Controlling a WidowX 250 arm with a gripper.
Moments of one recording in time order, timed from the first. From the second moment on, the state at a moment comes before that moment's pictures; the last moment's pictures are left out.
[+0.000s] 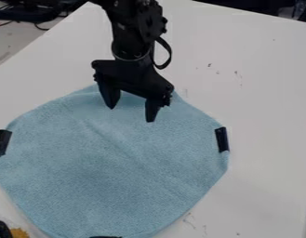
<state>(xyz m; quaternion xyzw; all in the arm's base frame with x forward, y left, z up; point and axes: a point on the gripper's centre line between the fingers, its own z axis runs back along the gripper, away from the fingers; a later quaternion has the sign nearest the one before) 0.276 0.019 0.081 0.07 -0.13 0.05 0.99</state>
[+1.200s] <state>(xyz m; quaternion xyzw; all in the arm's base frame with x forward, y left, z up) 0.380 0.111 0.069 0.12 -0.13 -0.04 0.98</state>
